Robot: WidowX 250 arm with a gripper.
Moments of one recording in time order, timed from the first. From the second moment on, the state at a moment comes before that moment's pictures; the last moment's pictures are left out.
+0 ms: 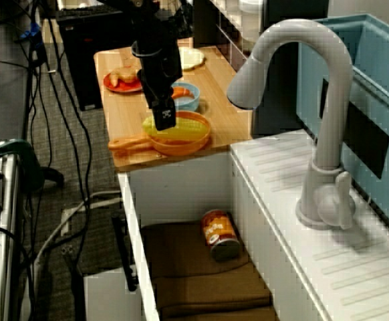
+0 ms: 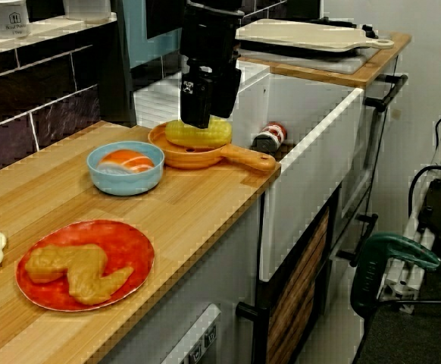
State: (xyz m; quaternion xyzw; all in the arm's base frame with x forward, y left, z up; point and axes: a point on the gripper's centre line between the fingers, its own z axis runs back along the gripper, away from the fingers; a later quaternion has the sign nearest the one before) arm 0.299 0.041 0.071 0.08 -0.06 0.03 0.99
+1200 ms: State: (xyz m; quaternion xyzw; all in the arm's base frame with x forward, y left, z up) arm 0.302 0.037 0.063 0.05 -0.06 0.05 1.00
